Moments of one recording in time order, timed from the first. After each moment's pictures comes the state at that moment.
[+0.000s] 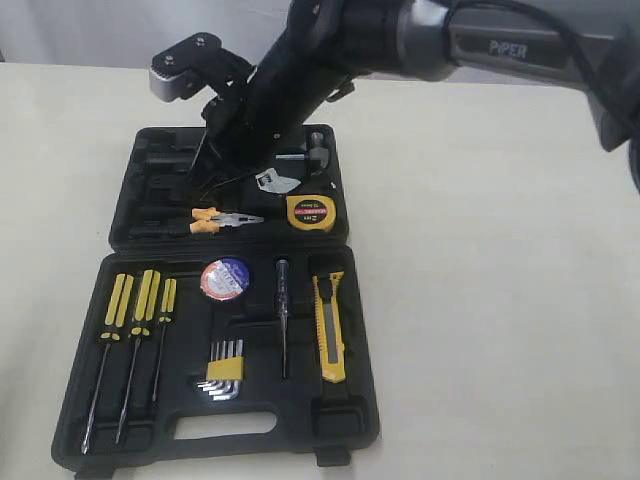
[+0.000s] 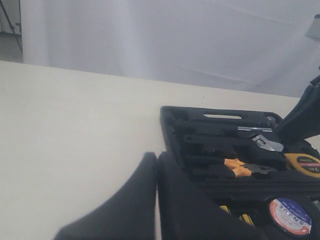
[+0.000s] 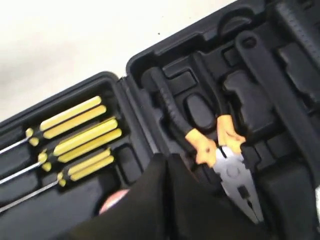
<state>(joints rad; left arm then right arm) -0.10 0.00 0.01 0.02 0.27 -0.18 0.55 2.14 -1.74 0.55 0.84 -0.78</state>
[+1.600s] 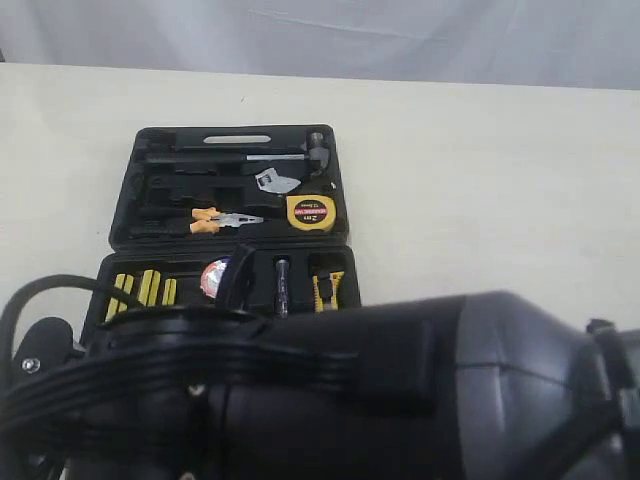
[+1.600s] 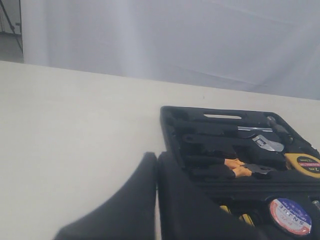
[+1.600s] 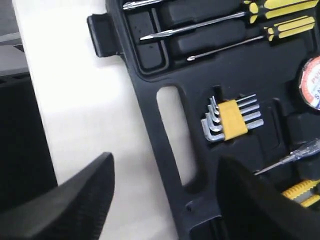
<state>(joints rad) -0.10 0.00 0.01 0.02 0.27 -0.18 1.29 1.76 -1.22 -0.38 0.85 0.25</state>
